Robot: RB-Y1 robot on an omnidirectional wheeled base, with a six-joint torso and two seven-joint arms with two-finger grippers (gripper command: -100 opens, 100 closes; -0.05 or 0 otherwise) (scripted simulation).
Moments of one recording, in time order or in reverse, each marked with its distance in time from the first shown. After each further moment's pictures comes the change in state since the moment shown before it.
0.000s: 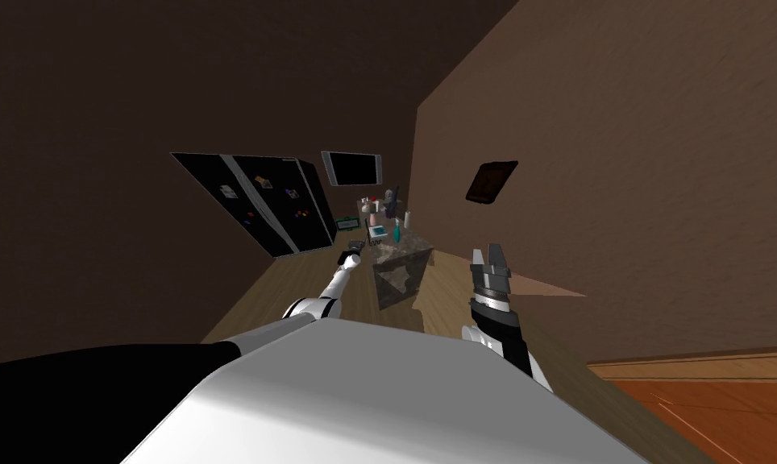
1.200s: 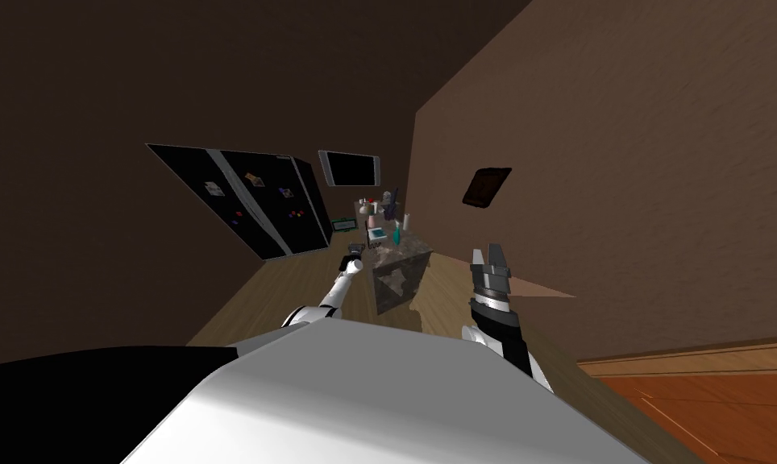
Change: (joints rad) left arm 0.075 -0.040 -0.044 -0.050 -0.026 -0.121 0.007; right arm 0.000 0.001 0.000 0.000 0.000 0.000 0.000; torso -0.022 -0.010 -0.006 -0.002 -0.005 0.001
